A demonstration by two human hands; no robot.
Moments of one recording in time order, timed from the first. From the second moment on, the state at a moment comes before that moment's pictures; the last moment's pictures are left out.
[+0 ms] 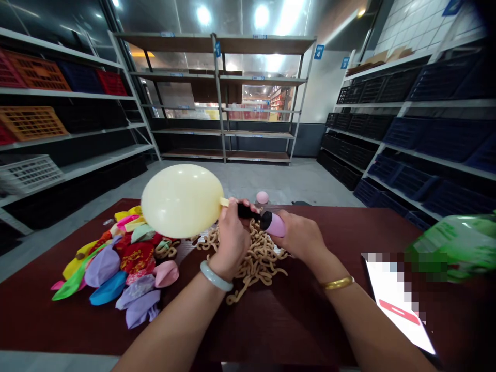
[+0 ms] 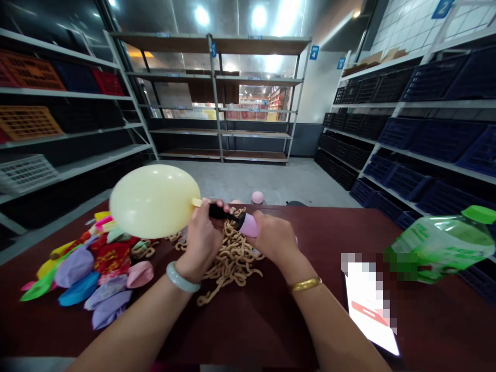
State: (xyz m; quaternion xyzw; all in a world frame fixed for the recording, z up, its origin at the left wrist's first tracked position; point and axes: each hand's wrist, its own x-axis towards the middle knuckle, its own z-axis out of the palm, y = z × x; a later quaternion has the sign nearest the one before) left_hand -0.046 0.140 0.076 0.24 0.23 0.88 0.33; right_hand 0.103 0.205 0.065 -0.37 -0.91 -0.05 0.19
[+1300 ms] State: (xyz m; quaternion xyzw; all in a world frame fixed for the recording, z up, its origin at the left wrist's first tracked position) left_hand -0.074 0.149 0.066 0.19 0.23 0.90 0.30; right_hand 0.121 0.229 0.061 -0.38 -0.91 -0.05 0.16
